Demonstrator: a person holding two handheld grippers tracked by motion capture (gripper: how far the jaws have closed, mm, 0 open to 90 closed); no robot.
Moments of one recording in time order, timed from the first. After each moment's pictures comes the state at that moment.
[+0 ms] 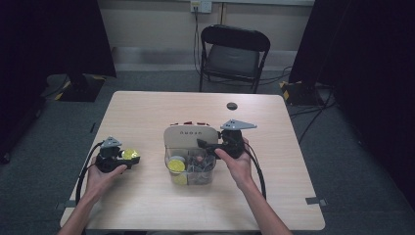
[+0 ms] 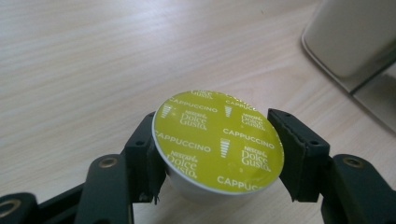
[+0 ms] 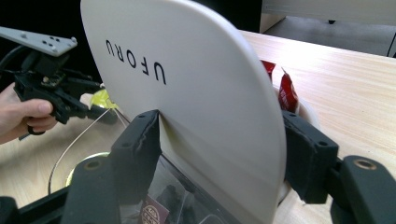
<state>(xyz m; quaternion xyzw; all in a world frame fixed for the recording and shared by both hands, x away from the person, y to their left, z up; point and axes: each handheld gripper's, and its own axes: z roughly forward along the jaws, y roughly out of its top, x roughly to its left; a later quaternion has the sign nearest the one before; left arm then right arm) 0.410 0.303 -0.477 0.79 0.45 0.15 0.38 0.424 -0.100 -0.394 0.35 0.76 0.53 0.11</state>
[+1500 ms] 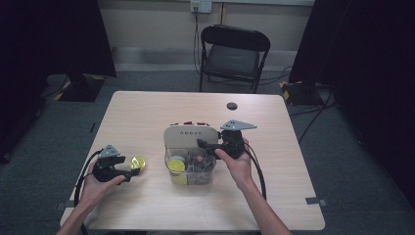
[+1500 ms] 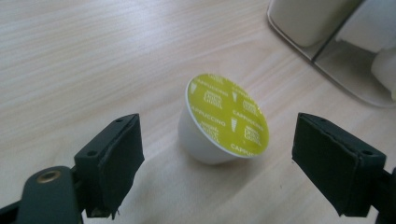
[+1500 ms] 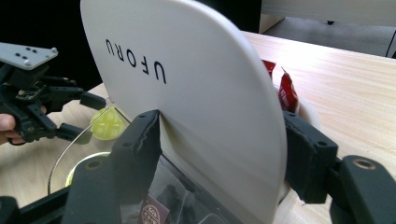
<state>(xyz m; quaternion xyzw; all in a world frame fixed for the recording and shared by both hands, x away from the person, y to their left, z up) 0.376 0.308 -0.477 0.80 0.43 0.15 0.38 0.424 -0.099 -0.394 0.35 0.76 0.53 0.12</state>
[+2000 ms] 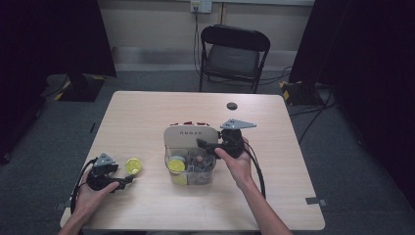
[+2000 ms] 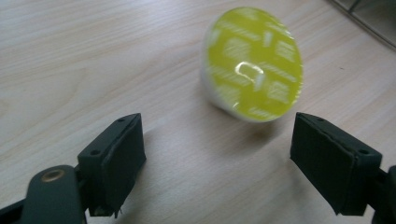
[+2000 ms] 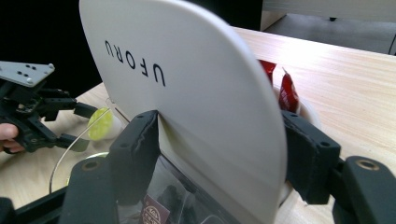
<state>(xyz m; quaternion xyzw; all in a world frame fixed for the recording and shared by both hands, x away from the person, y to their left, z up) 0.361 0.319 -0.496 0.80 0.46 0.17 0.35 0.426 -0.100 -0.392 0.36 0.76 0.53 0.11</state>
